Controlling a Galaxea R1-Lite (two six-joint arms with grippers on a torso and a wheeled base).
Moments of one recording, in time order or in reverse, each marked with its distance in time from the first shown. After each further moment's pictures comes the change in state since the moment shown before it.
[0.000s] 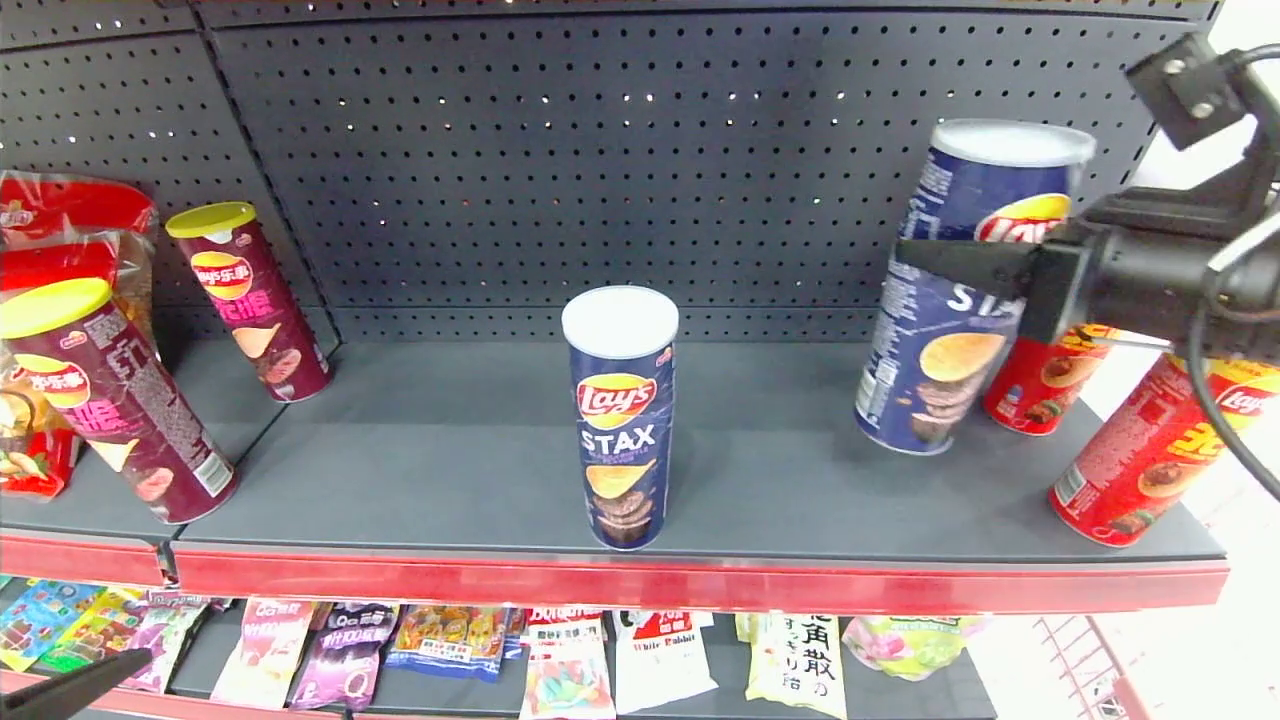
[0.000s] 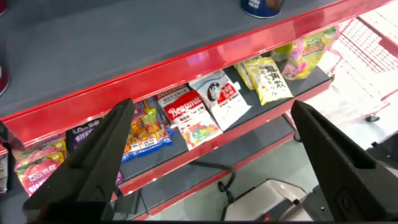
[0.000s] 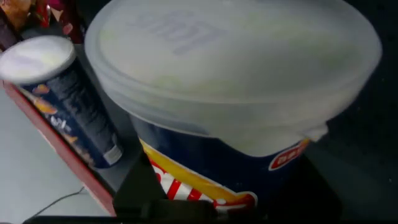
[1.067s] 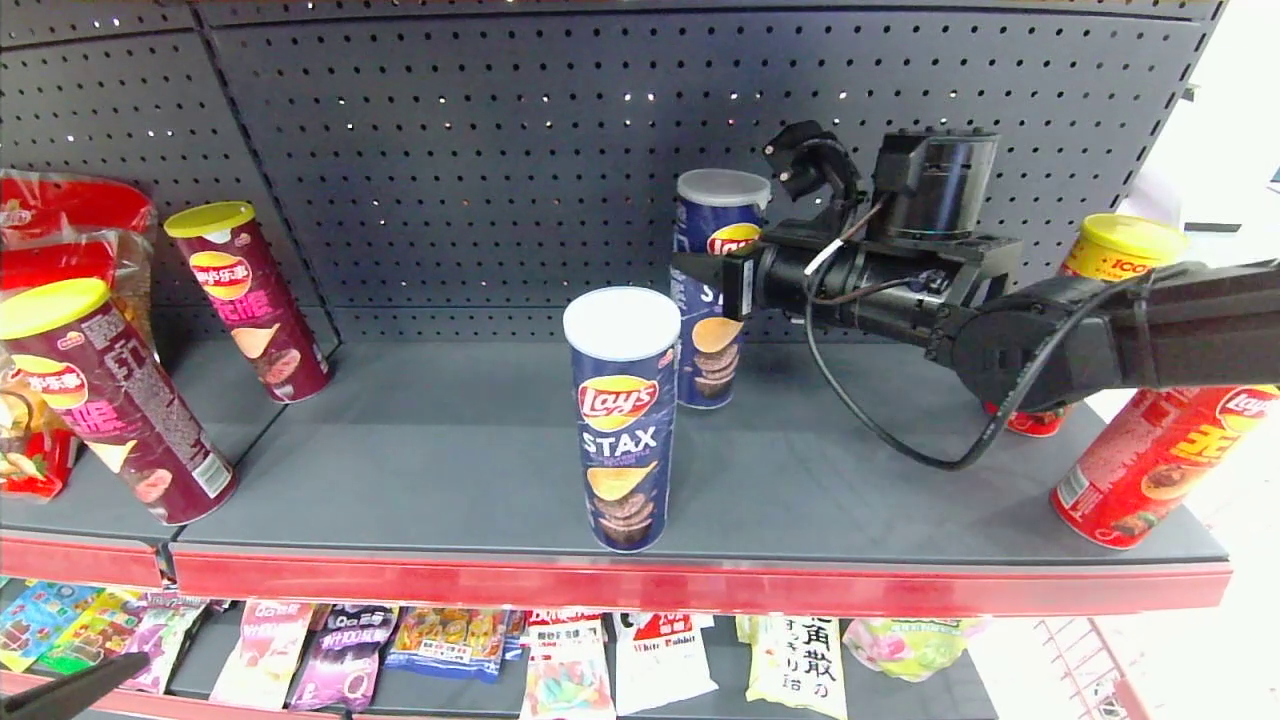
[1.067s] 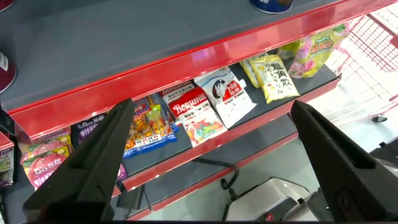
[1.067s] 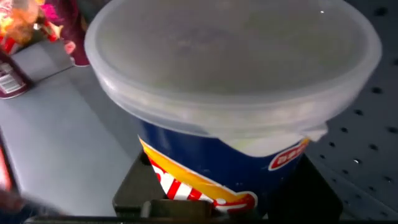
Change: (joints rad) left arm 0.000 0.002 0.007 0.006 0.024 0.001; right arm 0.160 0.547 -0.384 -0.187 -0.043 0.044
